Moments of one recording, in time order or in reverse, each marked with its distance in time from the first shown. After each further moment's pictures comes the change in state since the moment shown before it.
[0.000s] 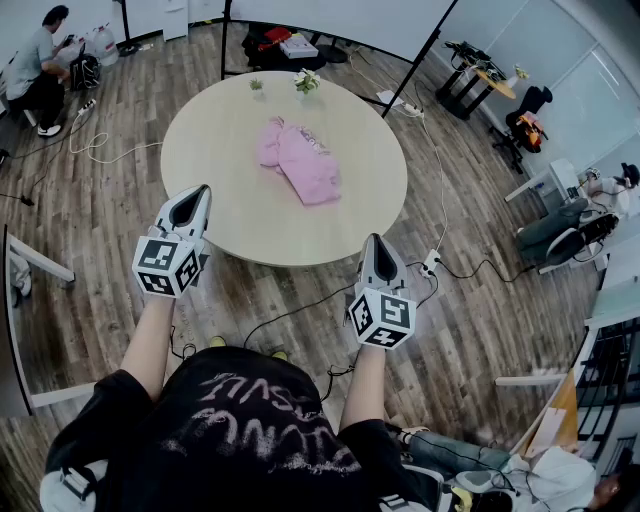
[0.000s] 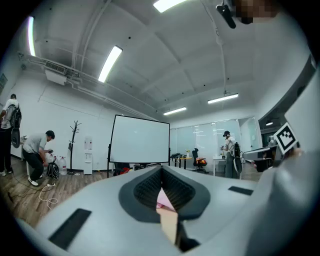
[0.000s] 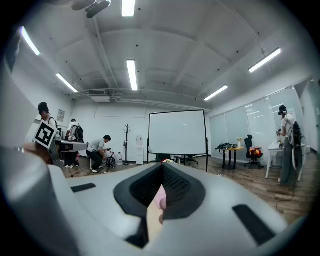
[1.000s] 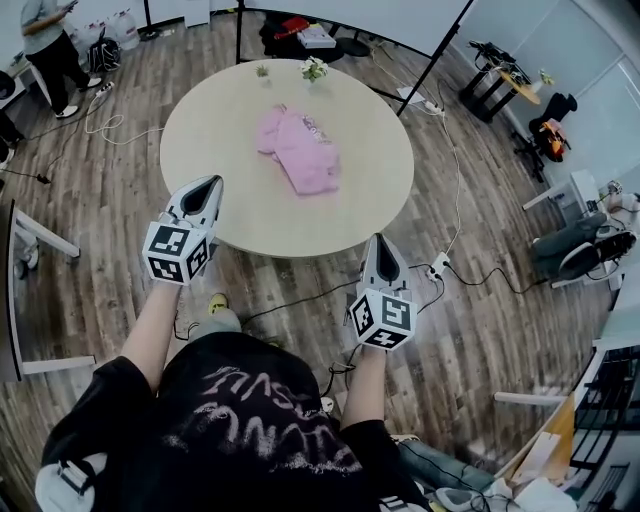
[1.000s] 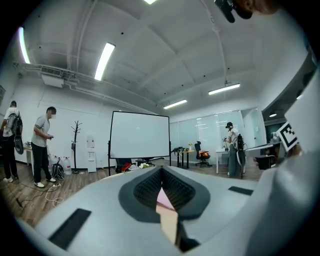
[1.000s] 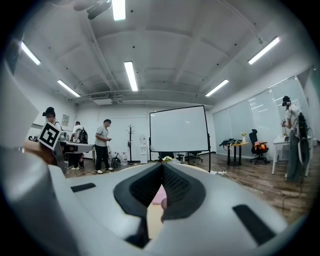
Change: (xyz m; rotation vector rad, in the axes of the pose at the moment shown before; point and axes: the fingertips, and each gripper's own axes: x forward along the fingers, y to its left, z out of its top) left arm 0.041 -0.067 -0.029 0.042 0.067 0.045; right arm 0.001 -0.070 -0.031 0.035 0.015 0.060
